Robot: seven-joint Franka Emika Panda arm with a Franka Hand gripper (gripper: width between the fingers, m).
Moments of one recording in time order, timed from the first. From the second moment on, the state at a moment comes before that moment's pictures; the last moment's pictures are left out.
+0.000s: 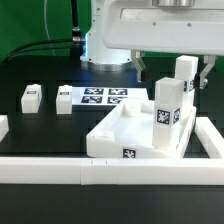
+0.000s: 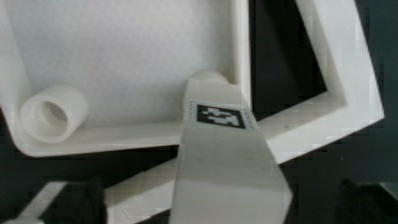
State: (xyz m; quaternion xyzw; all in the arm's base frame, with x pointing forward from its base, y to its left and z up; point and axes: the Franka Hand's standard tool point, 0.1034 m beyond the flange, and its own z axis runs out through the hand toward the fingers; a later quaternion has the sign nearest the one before) arm 0.619 0.063 0.123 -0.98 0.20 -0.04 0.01
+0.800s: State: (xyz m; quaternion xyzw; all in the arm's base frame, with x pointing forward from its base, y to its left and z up) arm 0.561 0.027 0.152 -0.99 0.12 -0.05 0.03
